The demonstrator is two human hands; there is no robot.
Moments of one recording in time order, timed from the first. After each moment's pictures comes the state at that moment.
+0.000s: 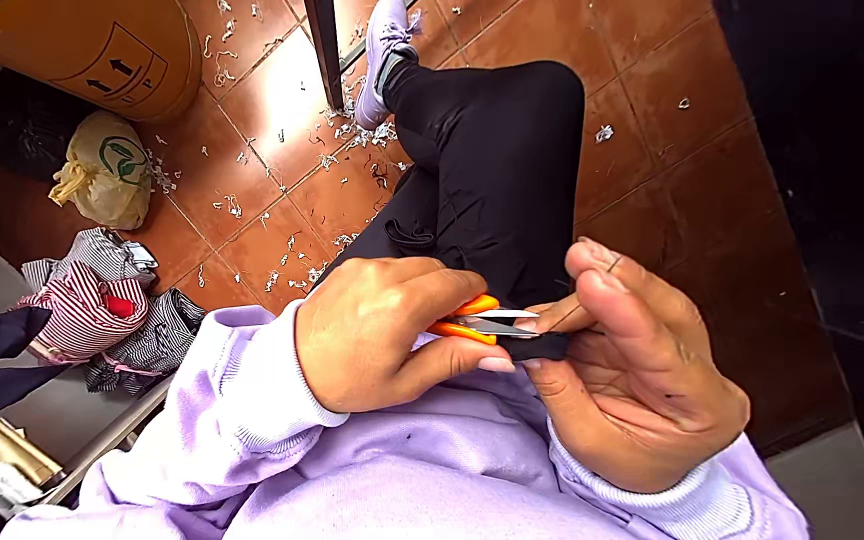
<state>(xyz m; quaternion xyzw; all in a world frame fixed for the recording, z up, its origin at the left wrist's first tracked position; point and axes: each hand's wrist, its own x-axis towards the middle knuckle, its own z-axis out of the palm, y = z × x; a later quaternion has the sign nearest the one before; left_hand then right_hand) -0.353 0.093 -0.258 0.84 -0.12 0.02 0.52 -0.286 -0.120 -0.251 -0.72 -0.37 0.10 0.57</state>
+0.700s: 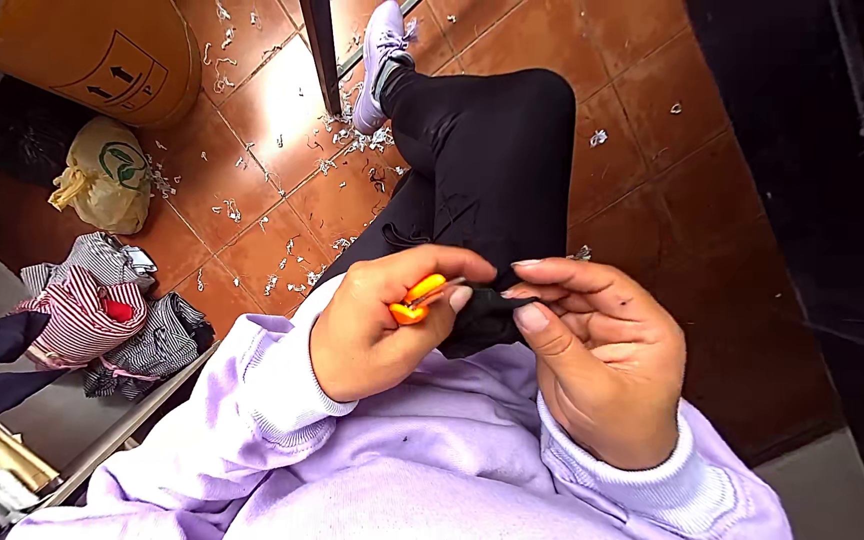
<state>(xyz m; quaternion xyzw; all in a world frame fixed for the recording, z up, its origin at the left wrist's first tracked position) -0.355 0.073 -0.271 0.68 0.01 0.08 0.73 -0.284 -0.120 -0.258 -0.67 -0.19 0.23 0.68</state>
